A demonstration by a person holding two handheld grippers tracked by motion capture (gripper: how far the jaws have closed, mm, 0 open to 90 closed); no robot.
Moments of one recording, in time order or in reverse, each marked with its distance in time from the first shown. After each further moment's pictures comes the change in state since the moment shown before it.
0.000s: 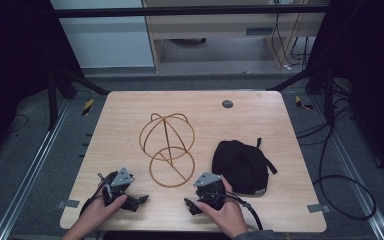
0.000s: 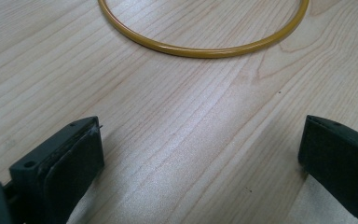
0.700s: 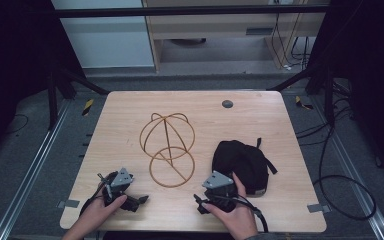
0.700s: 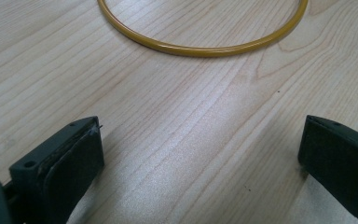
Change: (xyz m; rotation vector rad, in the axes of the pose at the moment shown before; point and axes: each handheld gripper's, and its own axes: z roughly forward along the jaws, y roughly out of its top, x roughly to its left) left arm 0.000 0.000 0.000 -0.002 -0.002 0.001; right arm -0.002 0.007 -0.057 -0.044 -0.166 -0.038
